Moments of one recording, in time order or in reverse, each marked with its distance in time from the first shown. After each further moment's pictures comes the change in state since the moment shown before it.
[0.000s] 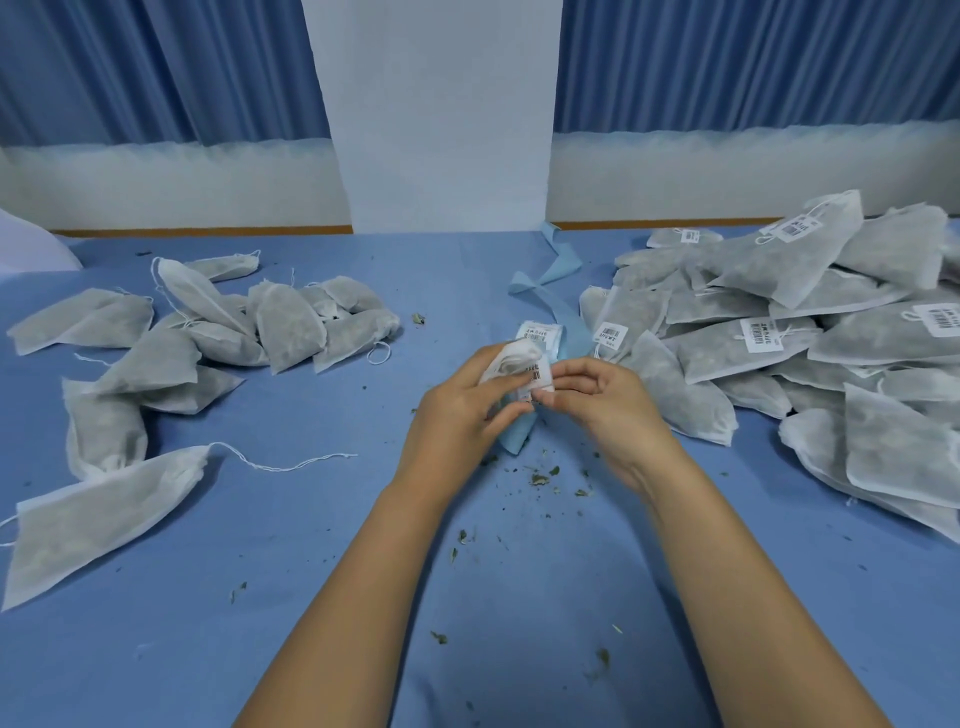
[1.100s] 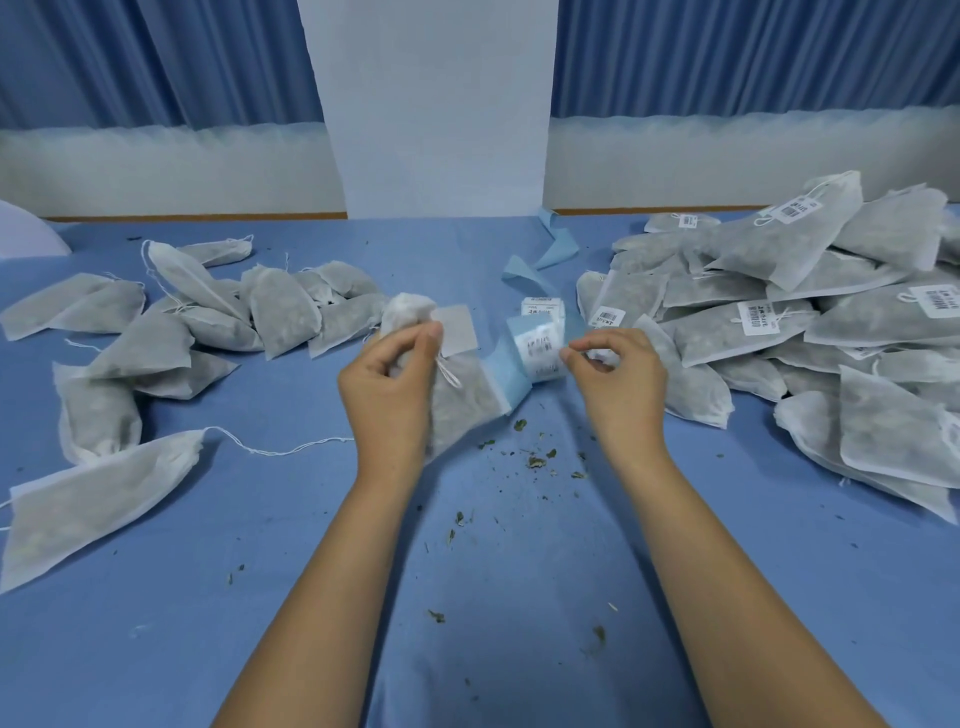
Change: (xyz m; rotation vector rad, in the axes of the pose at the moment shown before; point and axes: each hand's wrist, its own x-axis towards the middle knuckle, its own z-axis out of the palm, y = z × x) left_hand 0.003 0.018 -0.029 -0.513 0.601 -0.605; right_hand -0.004 0.001 0.007 -0.398 0.456 -0.352
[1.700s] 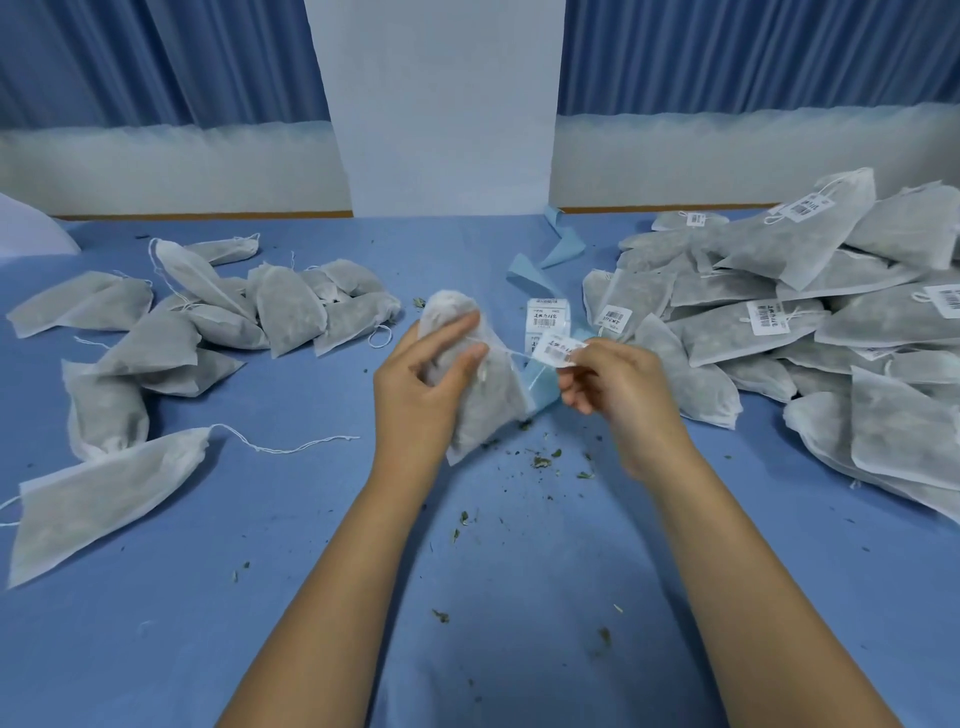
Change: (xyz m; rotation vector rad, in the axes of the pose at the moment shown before) left_hand -0.006 -0.002 0.000 0.077 -0.291 0.090; right_hand -0.007 -0.023 -0.011 0.460 -0.328 0.350
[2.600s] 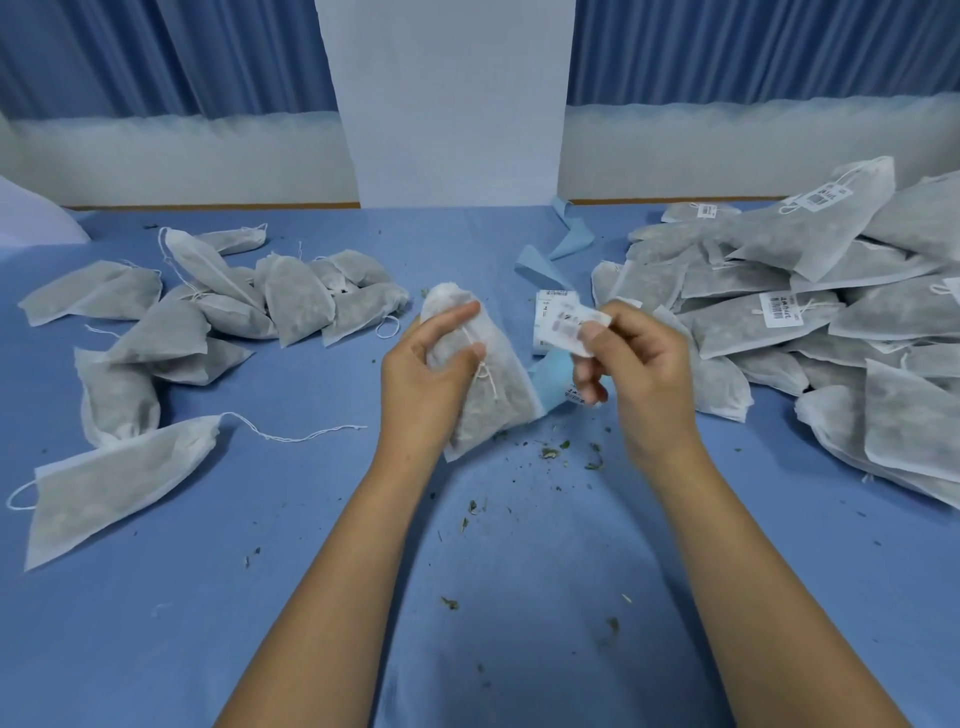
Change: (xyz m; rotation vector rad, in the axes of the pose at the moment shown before) left_hand 0.004 0.001 -0.004 -0.045 -0.011 -0.174; right_hand -0.013 -0.005 0.003 0.033 -0.113 -0.406
